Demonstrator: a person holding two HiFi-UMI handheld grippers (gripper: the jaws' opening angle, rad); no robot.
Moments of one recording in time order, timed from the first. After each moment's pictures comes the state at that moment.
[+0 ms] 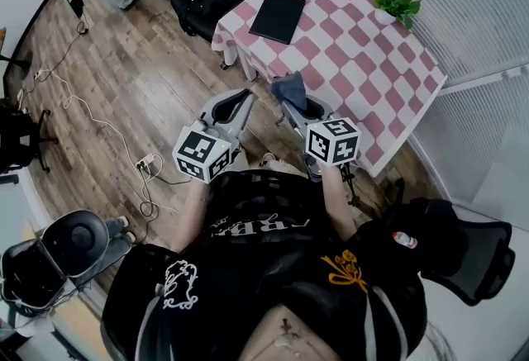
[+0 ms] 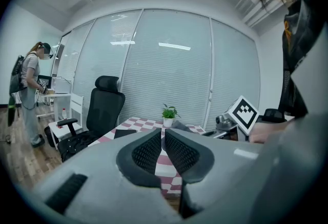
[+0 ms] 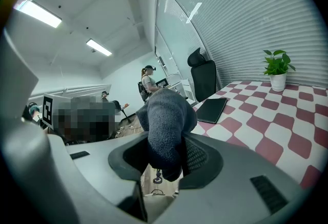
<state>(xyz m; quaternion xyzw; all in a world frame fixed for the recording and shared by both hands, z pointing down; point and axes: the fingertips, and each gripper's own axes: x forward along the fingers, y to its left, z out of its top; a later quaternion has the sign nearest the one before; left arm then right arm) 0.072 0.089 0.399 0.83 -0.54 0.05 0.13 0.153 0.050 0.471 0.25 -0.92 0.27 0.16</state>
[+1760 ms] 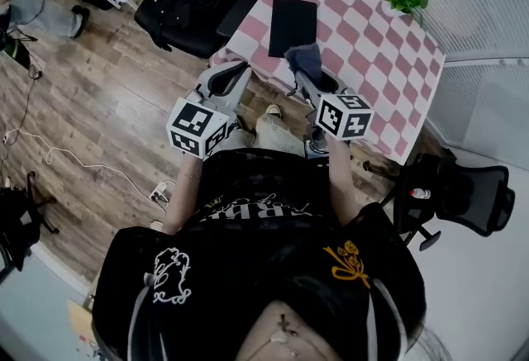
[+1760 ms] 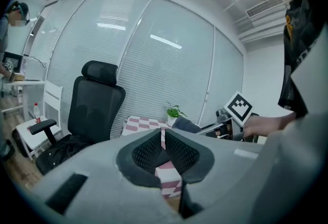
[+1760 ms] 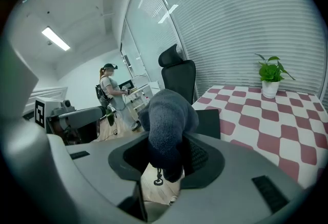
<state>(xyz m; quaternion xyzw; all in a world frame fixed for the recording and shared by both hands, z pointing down) -0.121 -0.092 0.432 0.90 -0.39 0.05 0.16 0.010 -0.116 0.488 0.45 -0.83 0.29 0.18</state>
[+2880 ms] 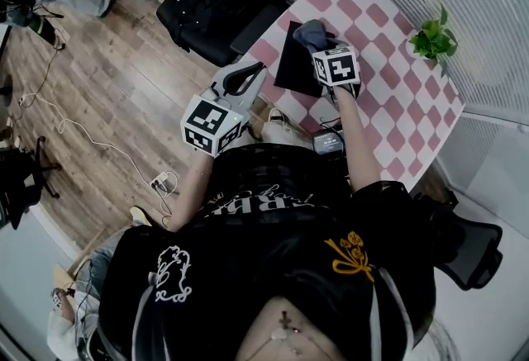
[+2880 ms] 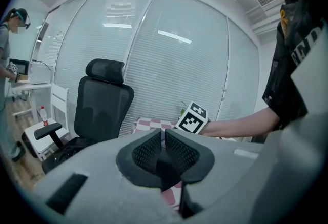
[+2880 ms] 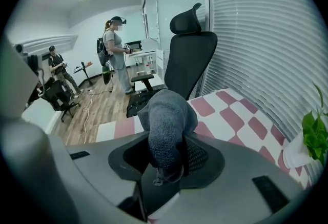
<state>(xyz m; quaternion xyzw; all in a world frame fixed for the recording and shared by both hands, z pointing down) -0.093 -0.190 0.435 0.87 -0.45 0.07 0.17 0.018 -0.320 0.586 0.35 -0.83 0.18 0.40</state>
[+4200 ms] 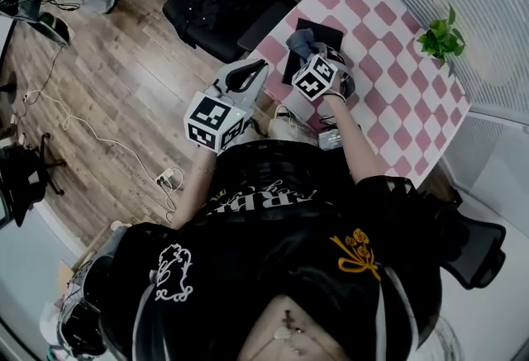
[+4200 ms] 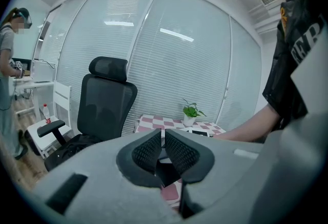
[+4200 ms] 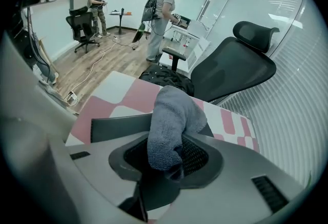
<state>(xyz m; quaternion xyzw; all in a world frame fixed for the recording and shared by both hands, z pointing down) -0.108 -0.186 0.446 0.87 -0.46 0.08 0.18 -0.025 -0.278 0.648 0.21 -0.80 -0.07 0.56</state>
